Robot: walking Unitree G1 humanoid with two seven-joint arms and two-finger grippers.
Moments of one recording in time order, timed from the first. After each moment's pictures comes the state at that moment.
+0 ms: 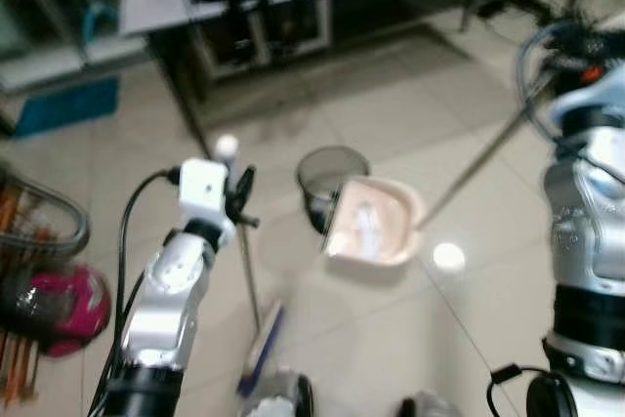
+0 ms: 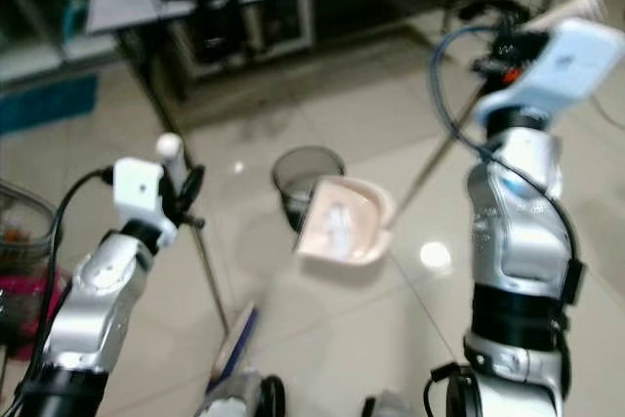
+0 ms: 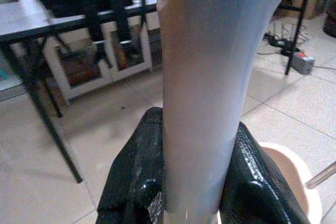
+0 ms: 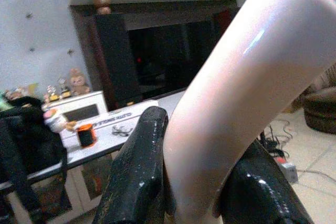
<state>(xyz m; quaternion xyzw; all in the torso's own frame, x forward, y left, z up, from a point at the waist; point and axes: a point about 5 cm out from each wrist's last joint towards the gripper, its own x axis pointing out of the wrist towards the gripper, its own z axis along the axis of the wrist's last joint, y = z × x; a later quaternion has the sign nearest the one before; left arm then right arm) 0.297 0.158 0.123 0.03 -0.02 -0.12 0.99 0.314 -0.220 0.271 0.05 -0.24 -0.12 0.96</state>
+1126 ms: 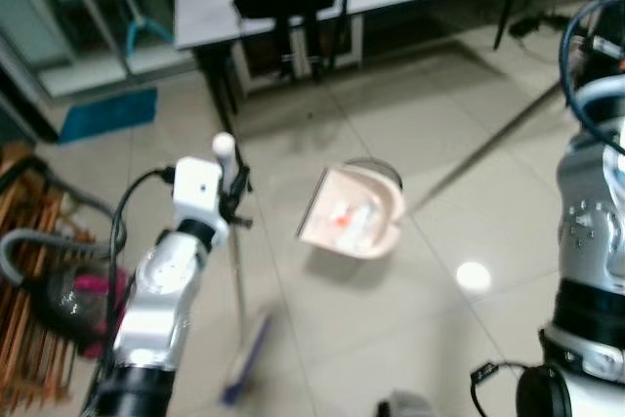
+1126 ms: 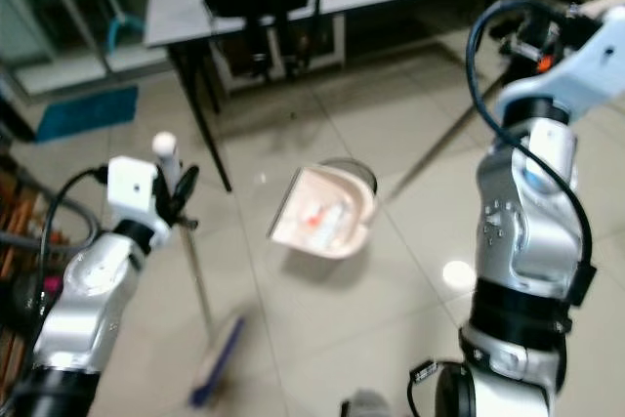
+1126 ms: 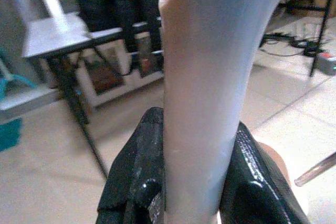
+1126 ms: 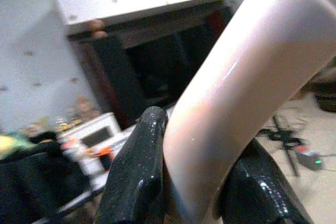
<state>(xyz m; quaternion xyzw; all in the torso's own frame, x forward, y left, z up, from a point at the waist) 0.297 0.156 0.122 0.03 -0.02 -0.13 0.99 0.306 -0.235 0.281 0.11 -0.25 -0.16 0.95</state>
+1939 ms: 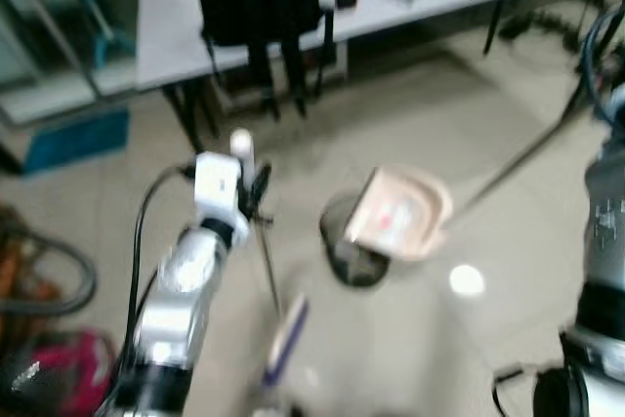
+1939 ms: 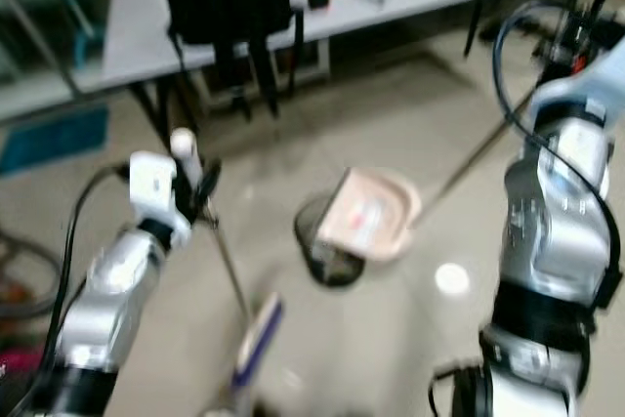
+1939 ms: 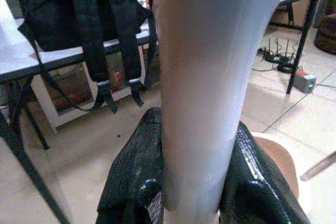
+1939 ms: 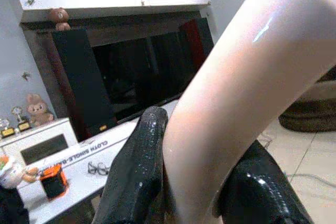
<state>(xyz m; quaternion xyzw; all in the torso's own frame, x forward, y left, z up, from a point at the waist) 0.300 0.144 0.126 0.01 -0.03 -0.15 0.99 0.303 -0.251 0.284 0.07 -0.25 -0.19 0.95</state>
